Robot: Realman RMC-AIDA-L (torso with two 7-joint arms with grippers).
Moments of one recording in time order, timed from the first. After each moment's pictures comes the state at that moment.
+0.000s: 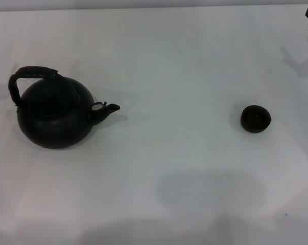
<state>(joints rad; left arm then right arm) -0.30 -2.08 0.37 0.33 1.30 1.31 -0.81 0.33 1.99 2.16 0.41 -0.97 1.12 -2.44</state>
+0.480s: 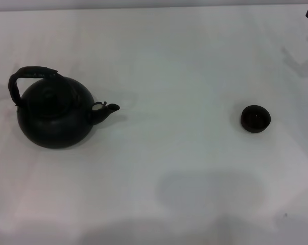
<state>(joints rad) -0.30 -2.08 0.37 0.32 1.31 1.31 -0.81 0.33 1.99 2.16 0.41 -0.97 1.12 -2.44</state>
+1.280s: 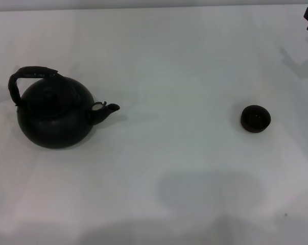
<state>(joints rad) -0.29 -2.08 0.39 0.32 1.31 1.31 -0.81 0.33 2.00 2.16 0.41 -0.97 1.12 -2.43</state>
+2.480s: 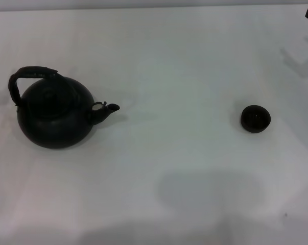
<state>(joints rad) -0.27 -2.08 0.39 0.33 1.31 1.33 -0.81 0.33 1.95 2.15 0.46 -1.06 1.14 -2.32</state>
